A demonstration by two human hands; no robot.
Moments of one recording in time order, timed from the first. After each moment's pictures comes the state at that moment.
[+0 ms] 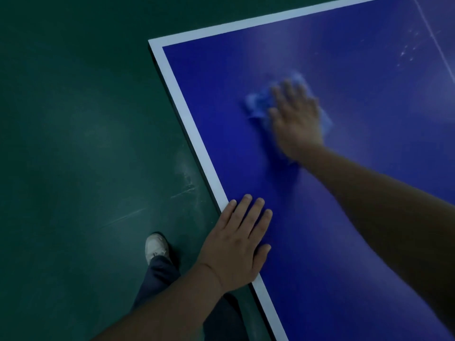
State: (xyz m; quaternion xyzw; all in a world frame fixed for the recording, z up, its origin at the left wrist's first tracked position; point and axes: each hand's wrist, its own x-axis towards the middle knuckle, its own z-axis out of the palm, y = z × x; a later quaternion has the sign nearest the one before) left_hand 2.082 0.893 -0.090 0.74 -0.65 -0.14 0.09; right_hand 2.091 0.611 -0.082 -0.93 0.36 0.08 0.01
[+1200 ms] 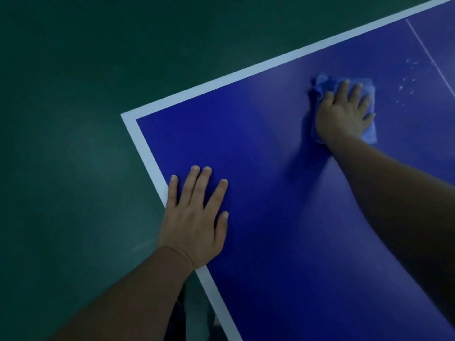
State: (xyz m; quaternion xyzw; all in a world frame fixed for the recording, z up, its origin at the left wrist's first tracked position) left_hand 2.220 0.785 -0.095 0.81 -0.57 -0.10 0.08; right_hand 2.119 0.439 -0.072 -0.73 0.68 0.03 0.10
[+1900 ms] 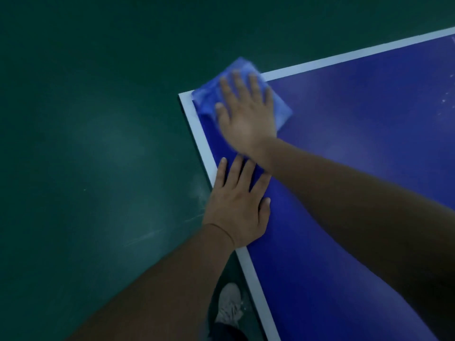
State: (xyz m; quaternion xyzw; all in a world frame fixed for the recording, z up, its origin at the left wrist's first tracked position) left_hand 2.221 0.789 -0.088 0.81 -0.56 -0.13 0.12; right_hand 2.279 0.627 -0.089 -0.96 0.29 0.05 0.06
